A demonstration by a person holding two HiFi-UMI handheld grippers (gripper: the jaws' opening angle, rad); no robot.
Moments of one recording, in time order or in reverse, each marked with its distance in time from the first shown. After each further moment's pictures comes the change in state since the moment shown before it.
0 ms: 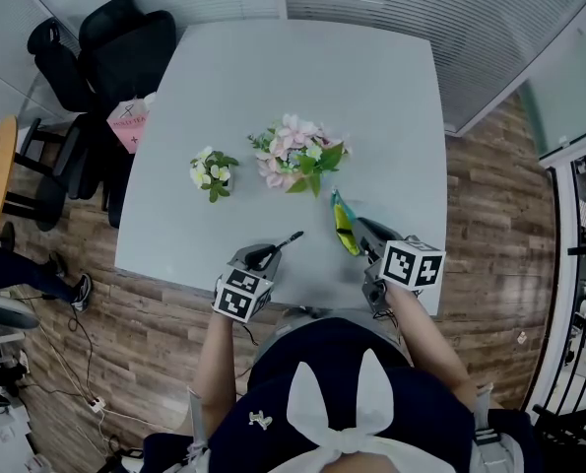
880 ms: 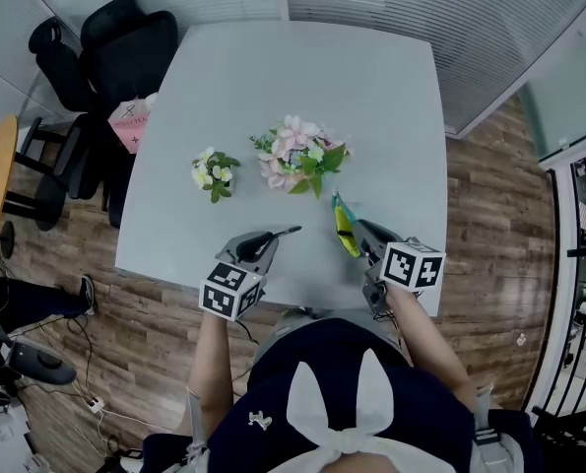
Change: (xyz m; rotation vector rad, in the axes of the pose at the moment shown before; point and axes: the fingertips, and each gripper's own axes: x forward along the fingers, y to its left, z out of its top) left arm -0.034 0.009 0.060 -0.034 -0.153 -0.022; right arm 0.000 0.003 -0.001 0.001 0.003 -0.003
